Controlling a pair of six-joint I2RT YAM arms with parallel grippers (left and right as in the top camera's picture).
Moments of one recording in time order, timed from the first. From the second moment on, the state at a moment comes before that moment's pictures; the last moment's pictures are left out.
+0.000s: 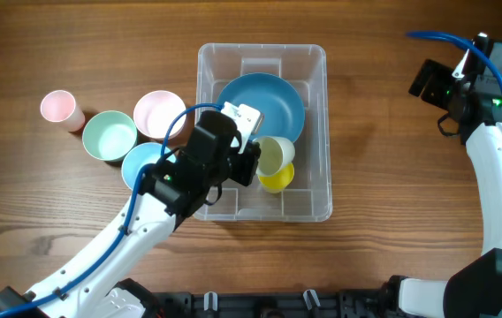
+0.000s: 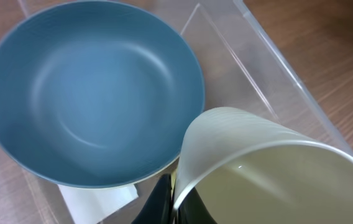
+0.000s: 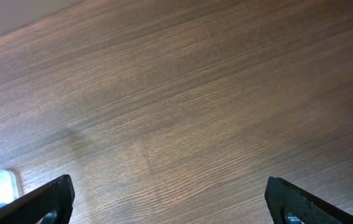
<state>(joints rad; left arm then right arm) -0.61 1.30 0.88 -0.32 0.12 -0.19 -0.20 1.51 1.25 -0.59 0.10 0.20</state>
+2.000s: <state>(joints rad) 0.63 1.34 0.99 -0.44 0.12 -0.54 -0.20 1.51 1.25 -0.59 0.10 0.20</state>
